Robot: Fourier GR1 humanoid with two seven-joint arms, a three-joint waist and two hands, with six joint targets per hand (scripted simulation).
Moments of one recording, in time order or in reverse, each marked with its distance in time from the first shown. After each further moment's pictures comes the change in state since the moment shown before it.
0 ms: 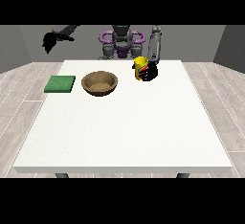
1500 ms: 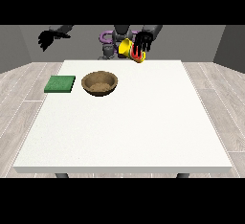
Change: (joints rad) left arm -0.483 0.175 -0.472 0.026 -0.850 0.080 1.051; right arm -0.025 -0.047 -0.034 0.290 0.009 0.070 -0.063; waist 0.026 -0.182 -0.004
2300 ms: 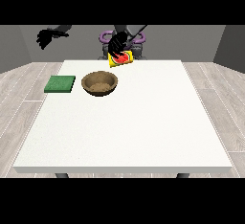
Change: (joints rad) left arm -0.116 -0.164 -0.441 0.120 -0.536 -0.323 0.177; right arm -0.026 -0.019 -0.001 0.072 -0.005 0.040 -0.009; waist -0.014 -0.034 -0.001
